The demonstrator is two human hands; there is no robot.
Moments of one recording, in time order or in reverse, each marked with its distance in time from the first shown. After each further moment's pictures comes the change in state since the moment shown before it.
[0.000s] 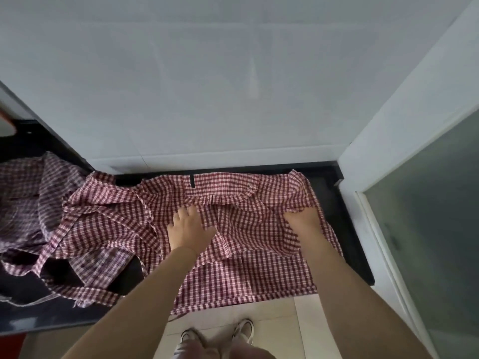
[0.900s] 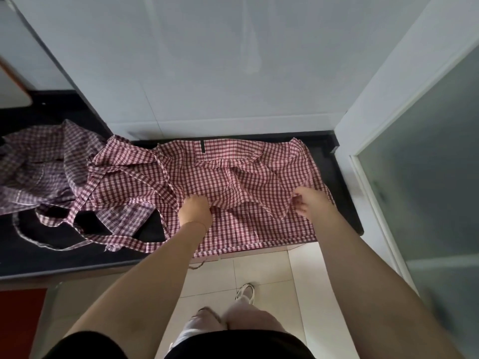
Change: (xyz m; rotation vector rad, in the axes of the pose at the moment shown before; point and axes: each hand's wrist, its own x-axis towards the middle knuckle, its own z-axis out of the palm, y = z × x) left_hand -0.062 -0.032 0.000 -0.009 -0.130 0.024; right_hand -0.064 0.041 -0.022 0.498 -0.203 0.247
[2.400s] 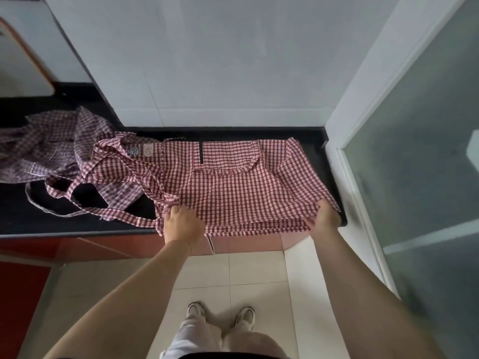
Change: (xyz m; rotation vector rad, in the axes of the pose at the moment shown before) left_hand -0.096 -0.003 0.051 0.041 0.102 -0.077; right_hand 0.009 0.074 -0.090 0.365 0.179 -0.126
